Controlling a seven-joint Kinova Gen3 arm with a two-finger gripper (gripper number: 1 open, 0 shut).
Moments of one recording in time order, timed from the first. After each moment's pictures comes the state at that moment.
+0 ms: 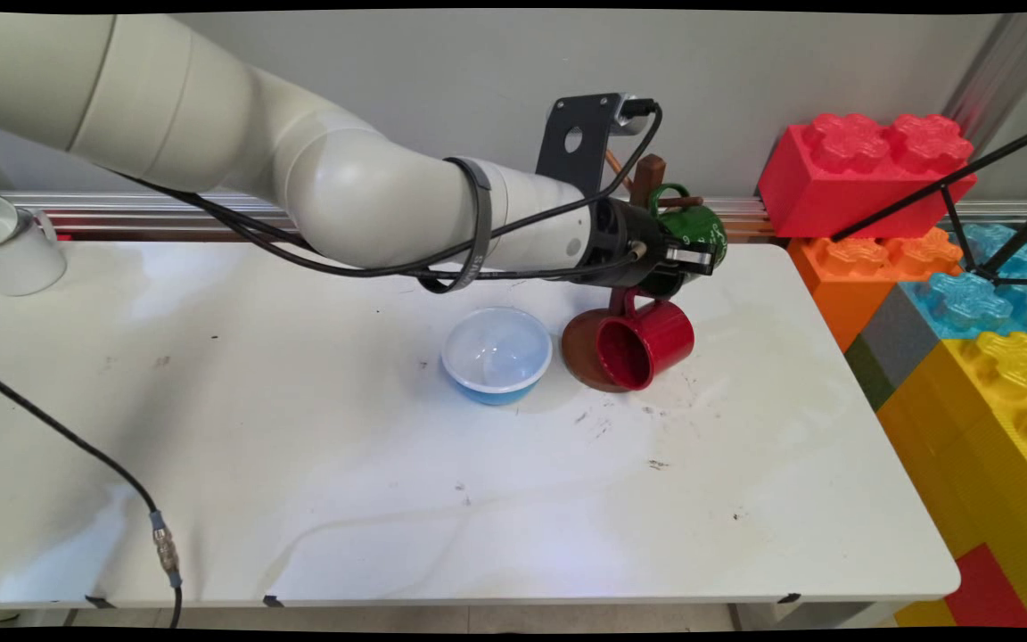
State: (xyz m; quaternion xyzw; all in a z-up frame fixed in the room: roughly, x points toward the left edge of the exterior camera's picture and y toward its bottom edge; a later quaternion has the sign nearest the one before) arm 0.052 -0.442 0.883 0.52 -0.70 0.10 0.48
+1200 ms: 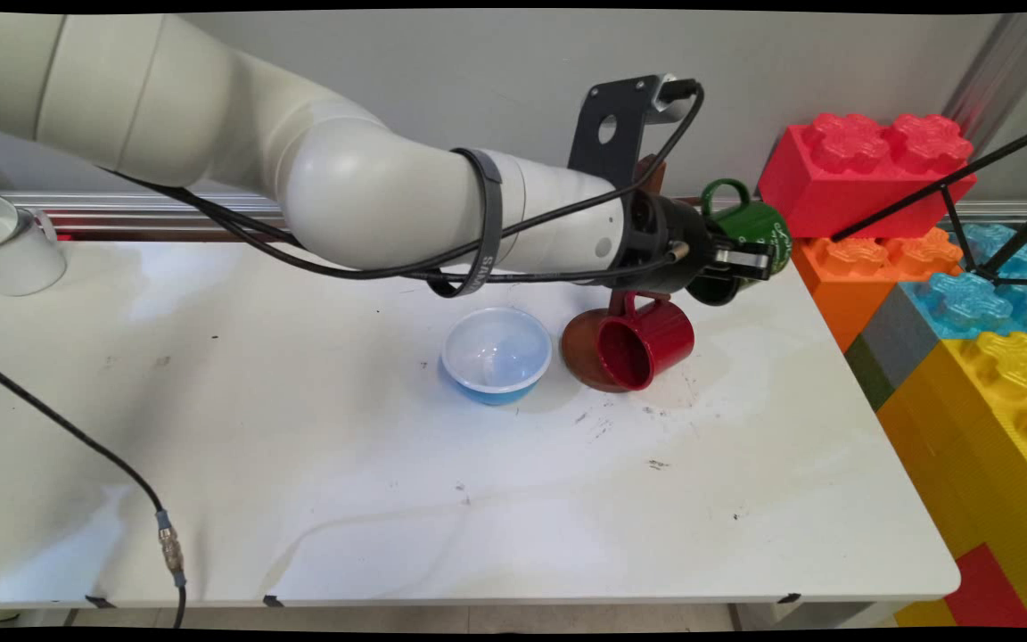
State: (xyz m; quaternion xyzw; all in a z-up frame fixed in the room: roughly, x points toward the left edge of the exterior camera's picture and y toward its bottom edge) arm 0.029 -0.422 0.904 0.49 -0.70 0.06 0.51
